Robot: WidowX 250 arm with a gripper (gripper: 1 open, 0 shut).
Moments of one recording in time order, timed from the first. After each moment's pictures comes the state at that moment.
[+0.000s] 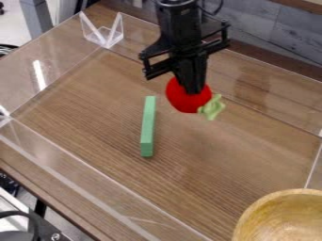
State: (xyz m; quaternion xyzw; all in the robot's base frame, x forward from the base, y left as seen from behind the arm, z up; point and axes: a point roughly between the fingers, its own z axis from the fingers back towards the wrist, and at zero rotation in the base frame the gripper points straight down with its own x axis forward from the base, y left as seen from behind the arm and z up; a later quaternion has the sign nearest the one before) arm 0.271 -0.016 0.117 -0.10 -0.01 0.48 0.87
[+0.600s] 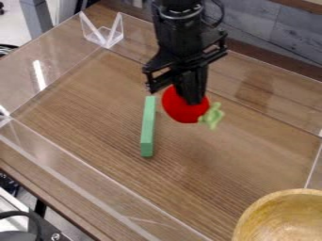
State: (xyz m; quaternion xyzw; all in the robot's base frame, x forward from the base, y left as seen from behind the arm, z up) arm 0.260 -0.028 0.116 -0.08 -0.02 0.54 0.84
